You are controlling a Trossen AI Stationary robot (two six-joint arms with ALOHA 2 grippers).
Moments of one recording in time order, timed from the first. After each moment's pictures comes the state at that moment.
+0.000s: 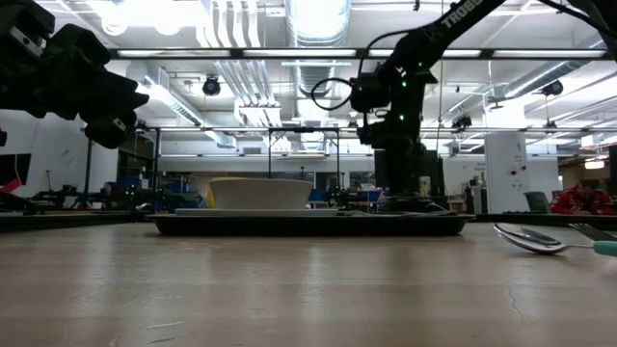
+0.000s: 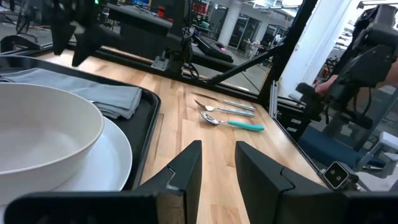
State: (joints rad) left arm -0.01 0.15 0.01 0.02 0.10 -0.31; right arm -0.57 1.85 1.36 -0.87 0.08 -0.07
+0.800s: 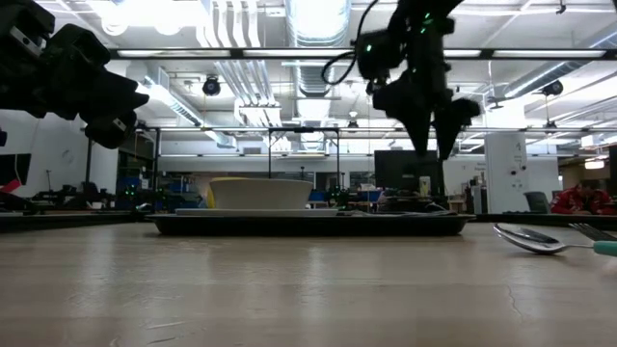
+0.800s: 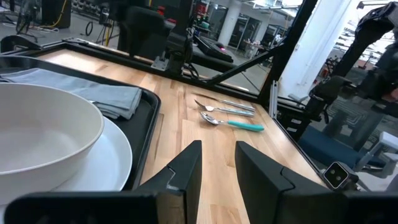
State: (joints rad) left arm -0.01 0.15 0.01 0.02 0.10 -0.31; right arm -0.37 1.73 1.41 -1.26 -0.02 0.69
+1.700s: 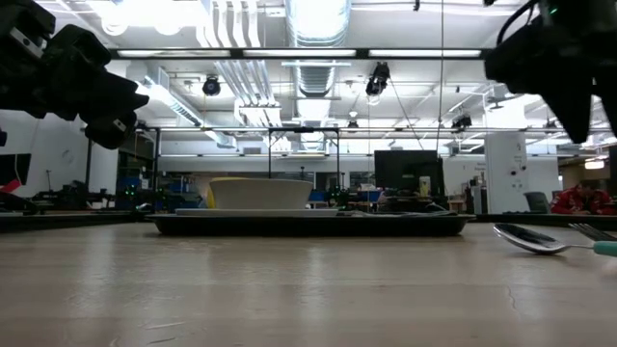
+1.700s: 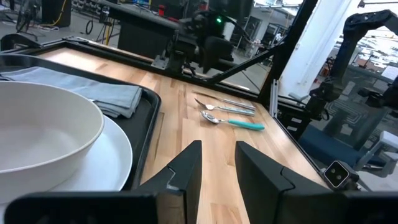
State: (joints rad) left arm -0.01 0.16 0.01 0.02 0.10 -0.31; right arm 0.29 1.35 0.98 -1.20 -0.10 1.70
